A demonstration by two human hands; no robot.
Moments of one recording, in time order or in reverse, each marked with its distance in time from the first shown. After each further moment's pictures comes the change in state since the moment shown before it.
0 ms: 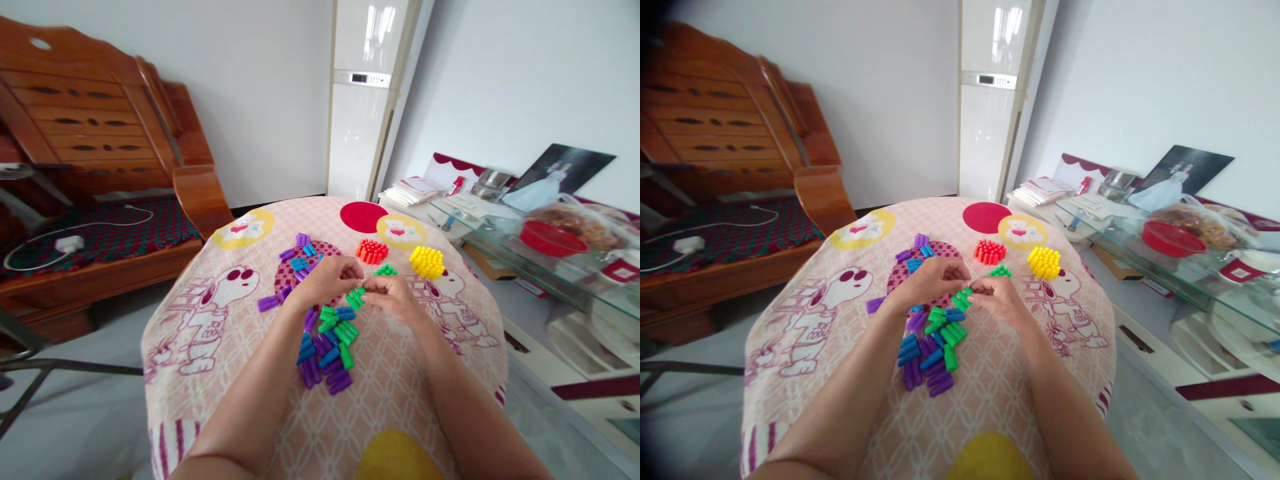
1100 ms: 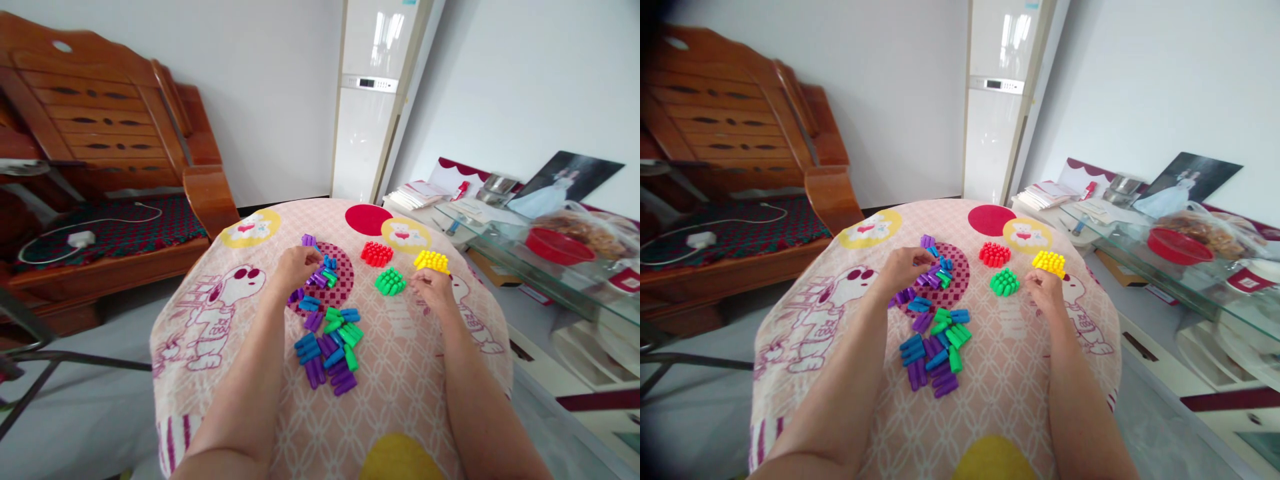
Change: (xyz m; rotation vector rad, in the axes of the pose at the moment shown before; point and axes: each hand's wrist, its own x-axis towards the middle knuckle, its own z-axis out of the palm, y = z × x) left_hand -0.018 -0.043 -0.051 0.493 0.313 -0.241; right_hand 0.002 0.066 -0.082 -0.264 0.501 0.116
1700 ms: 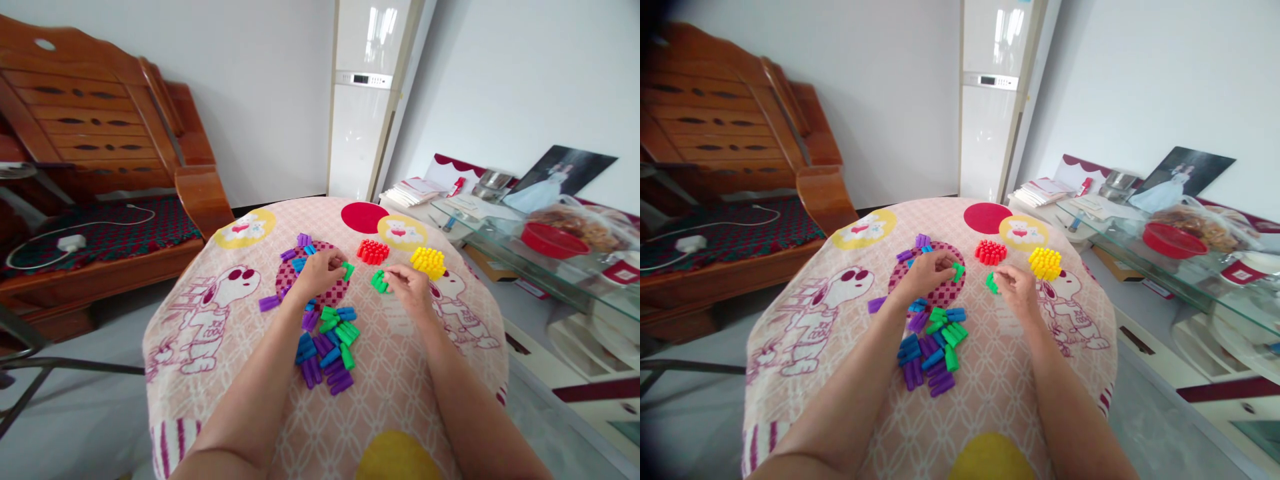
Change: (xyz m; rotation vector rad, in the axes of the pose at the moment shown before) left_hand 0.003 0.037 0.037 -0.299 -0.075 0.106; right_hand -0.034 -0.061 0.039 0.145 -0.033 -0.182
